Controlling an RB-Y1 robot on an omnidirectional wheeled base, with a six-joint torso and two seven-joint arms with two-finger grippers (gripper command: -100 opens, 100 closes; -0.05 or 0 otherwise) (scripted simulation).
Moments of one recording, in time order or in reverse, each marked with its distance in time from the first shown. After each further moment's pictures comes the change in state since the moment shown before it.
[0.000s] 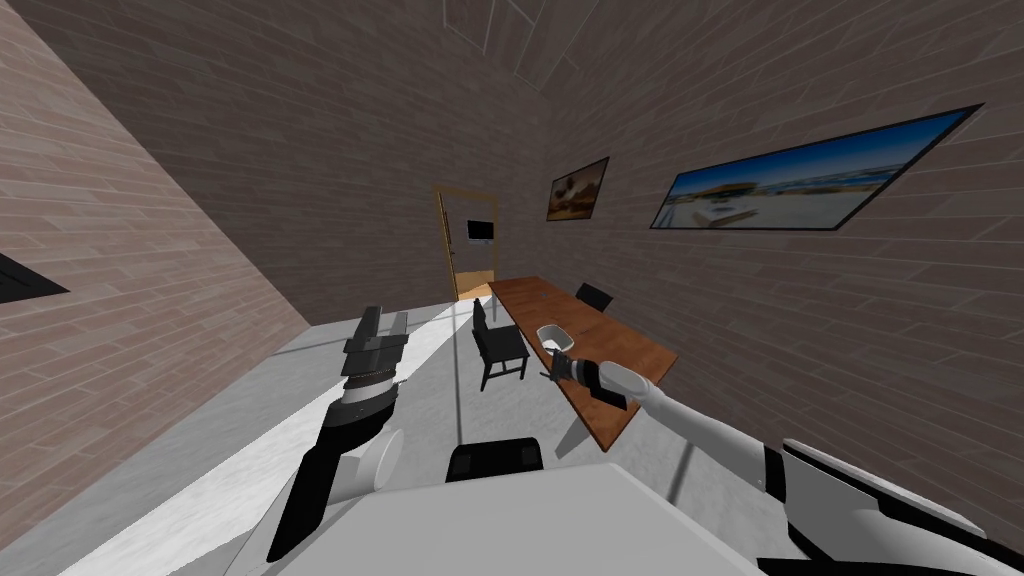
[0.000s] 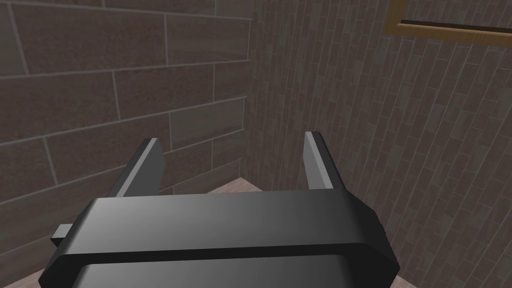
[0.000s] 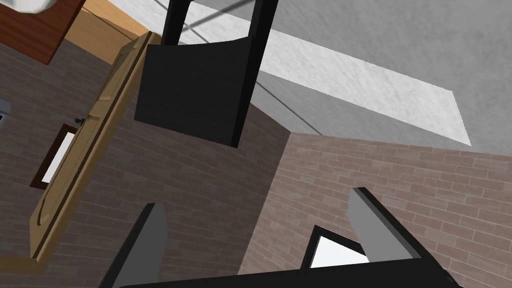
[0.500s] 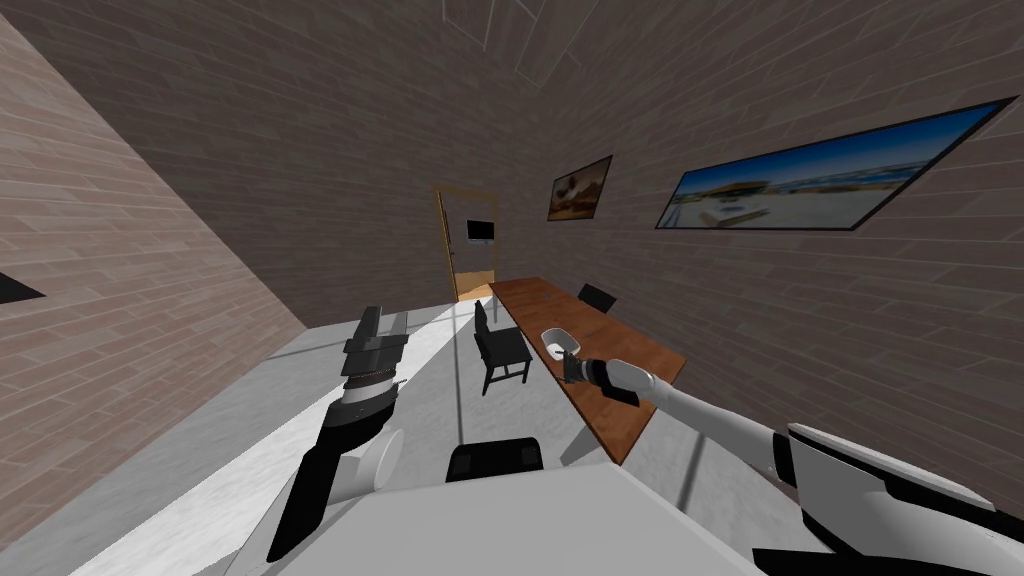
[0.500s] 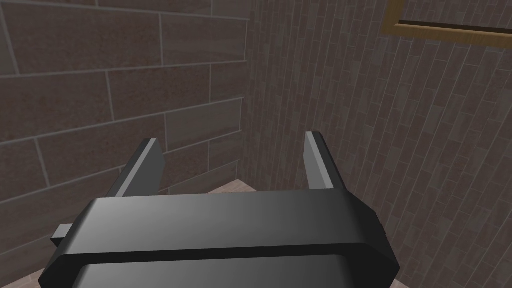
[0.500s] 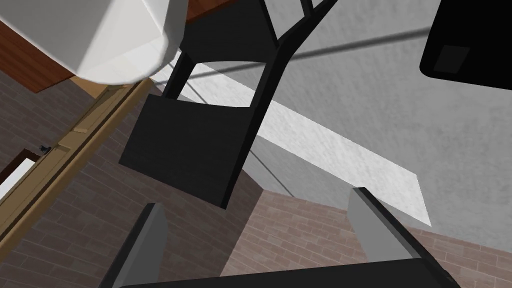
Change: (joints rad) left arm 0.000 0.000 0.000 0.000 0.000 0.000 0.000; right arm -0.067 -0.094 0.093 0.103 0.069 -0.011 0.077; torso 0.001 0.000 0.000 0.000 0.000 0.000
